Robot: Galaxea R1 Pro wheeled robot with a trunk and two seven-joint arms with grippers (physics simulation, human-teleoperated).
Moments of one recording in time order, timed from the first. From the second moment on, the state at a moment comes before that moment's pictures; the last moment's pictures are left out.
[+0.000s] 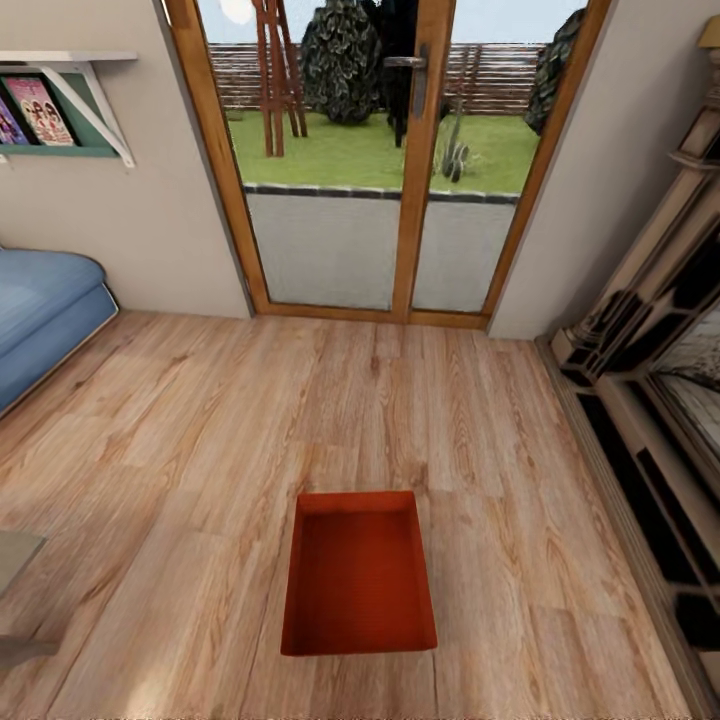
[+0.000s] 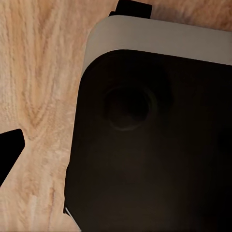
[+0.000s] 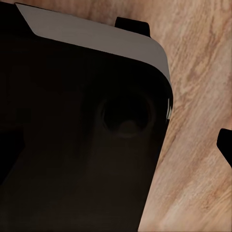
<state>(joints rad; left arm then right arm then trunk) -0.30 -0.02 0.00 0.00 0.21 0.01 0.12 -0.27 0.05 0.64 0.03 -0.47 -0.10 -0.11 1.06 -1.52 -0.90</state>
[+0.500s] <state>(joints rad) -0.30 -0.02 0.00 0.00 0.21 0.01 0.12 -0.27 0.05 0.64 0.03 -0.47 -0.10 -0.11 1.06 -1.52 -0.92</state>
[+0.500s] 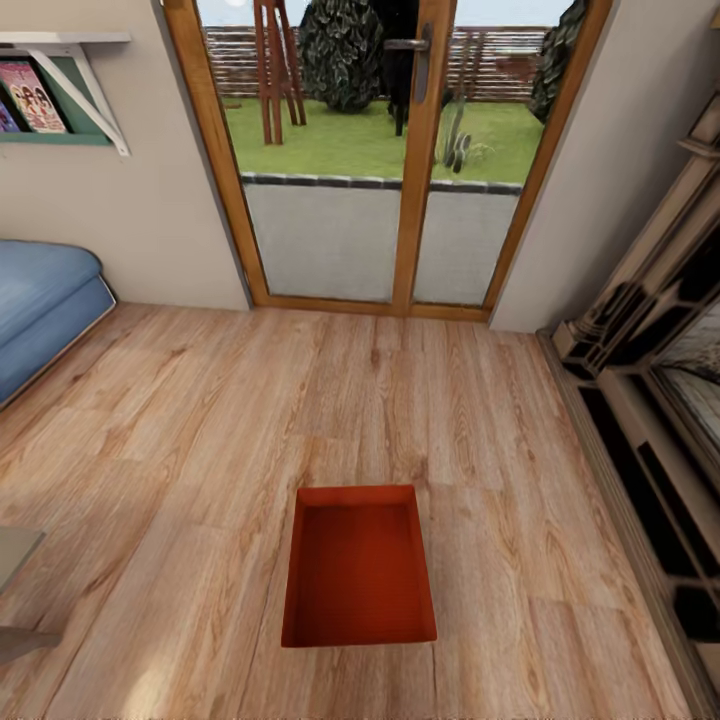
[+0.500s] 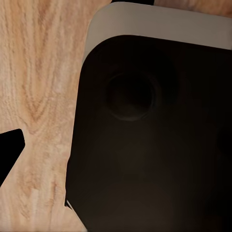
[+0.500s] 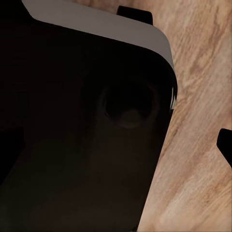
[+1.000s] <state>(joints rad) -0.30 -0.02 0.00 0.00 0.21 0.01 0.12 -0.27 0.05 0.64 0.03 -0.47 -0.10 -0.11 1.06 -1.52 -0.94</state>
